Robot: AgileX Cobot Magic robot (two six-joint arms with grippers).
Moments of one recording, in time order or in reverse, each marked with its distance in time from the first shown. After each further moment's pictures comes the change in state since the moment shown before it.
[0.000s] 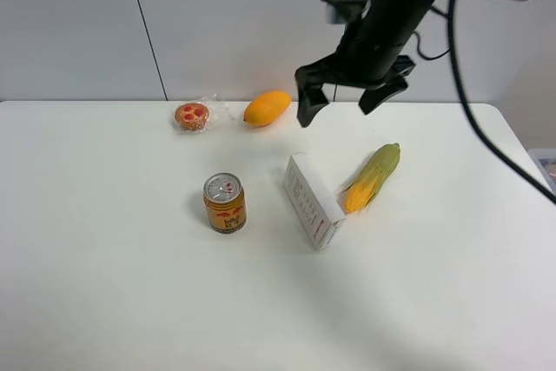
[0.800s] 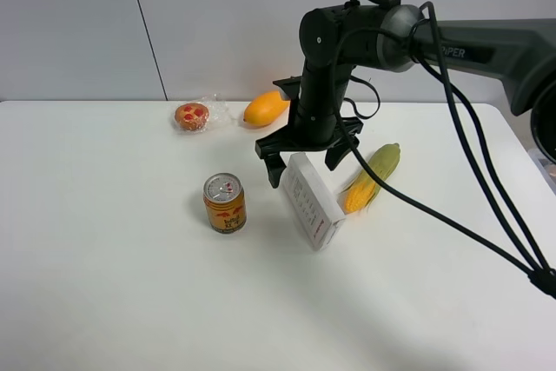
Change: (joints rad) left arm 0.000 0.000 0.000 0.000 0.000 0.000; right arm 0.099 0.221 -0.003 -0.068 -0.035 0.144
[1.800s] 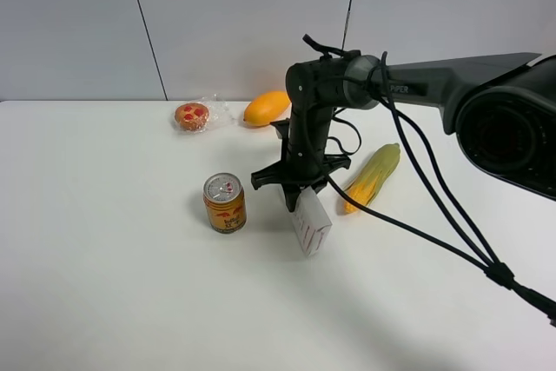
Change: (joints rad) left arm 0.000 0.000 0.000 0.000 0.000 0.000; right arm 0.000 0.163 -0.002 0.040 -0.044 0.040
